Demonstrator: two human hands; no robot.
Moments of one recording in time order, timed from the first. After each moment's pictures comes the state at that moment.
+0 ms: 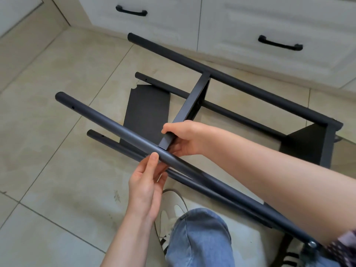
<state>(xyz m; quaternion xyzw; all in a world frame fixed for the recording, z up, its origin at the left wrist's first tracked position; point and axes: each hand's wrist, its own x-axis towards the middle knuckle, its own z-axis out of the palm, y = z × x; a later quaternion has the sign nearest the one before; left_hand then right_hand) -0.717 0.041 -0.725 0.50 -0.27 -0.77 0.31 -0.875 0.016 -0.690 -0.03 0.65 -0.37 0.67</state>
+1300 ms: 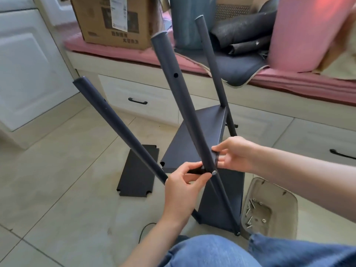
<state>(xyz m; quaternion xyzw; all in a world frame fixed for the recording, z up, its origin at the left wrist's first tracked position) -0.776 0.135 -0.551 0.31 -0.65 -0.63 0.30 -0.951 0.168 -0.489 -0.02 0.64 -0.56 0.53</state>
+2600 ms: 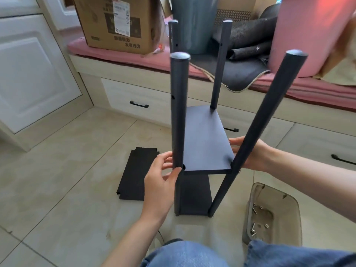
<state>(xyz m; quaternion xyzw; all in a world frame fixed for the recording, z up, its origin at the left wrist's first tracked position) -0.758 0.097 -0.549 0.32 -0.69 -0.52 0.38 -0.996 0.186 -0.486 -0.03 0.65 -0.55 0.52</state>
